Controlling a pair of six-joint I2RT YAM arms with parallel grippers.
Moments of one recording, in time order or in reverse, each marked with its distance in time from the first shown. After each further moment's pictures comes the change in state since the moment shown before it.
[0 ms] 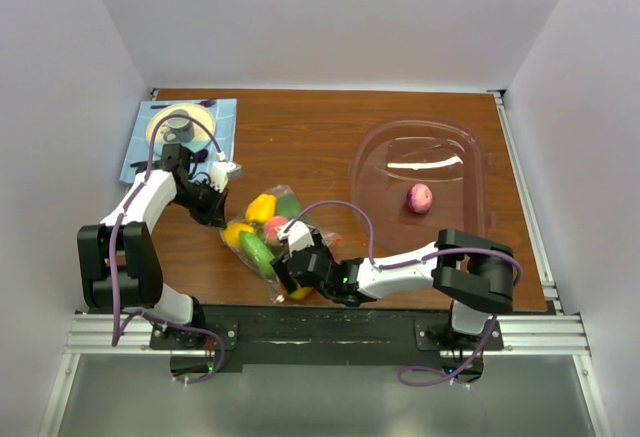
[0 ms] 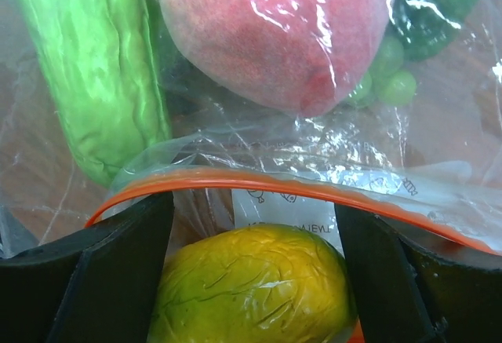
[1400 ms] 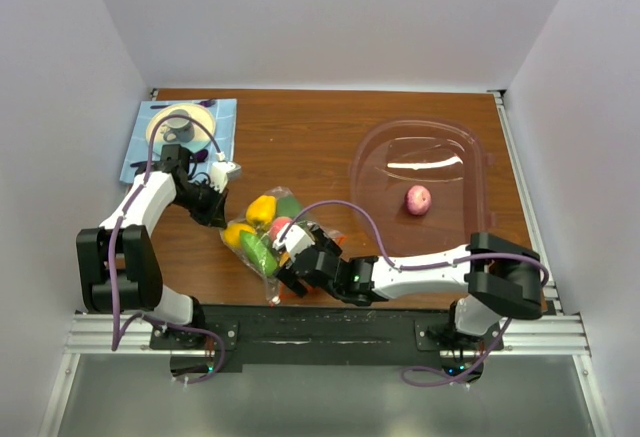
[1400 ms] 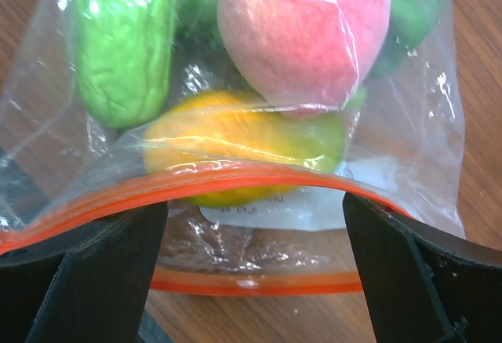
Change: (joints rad) left arm 0.000 -0.018 -0.009 0.004 0.006 -0.001; right arm 0.014 -0.151 0.005 -0.157 -0.017 -0.243
